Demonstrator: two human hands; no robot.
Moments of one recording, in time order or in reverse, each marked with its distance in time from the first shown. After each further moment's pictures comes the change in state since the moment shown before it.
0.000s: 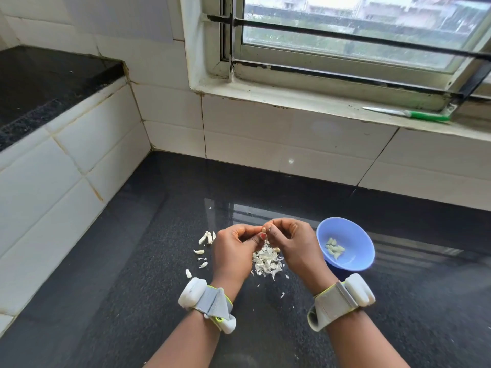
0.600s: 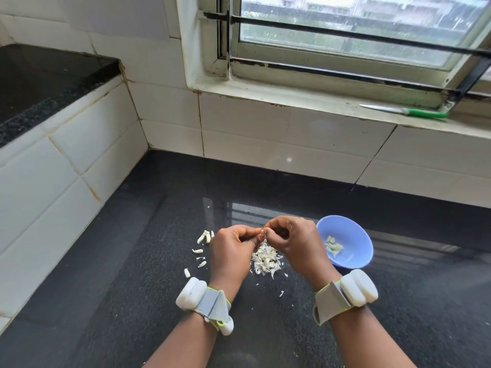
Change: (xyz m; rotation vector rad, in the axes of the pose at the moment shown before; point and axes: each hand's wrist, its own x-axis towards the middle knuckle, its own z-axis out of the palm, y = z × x) left_hand 0.004 -0.009 -0.001 0.130 -0.012 0.052; right_hand -0.001 -0.009 -0.008 -0.265 -0.008 -0.180
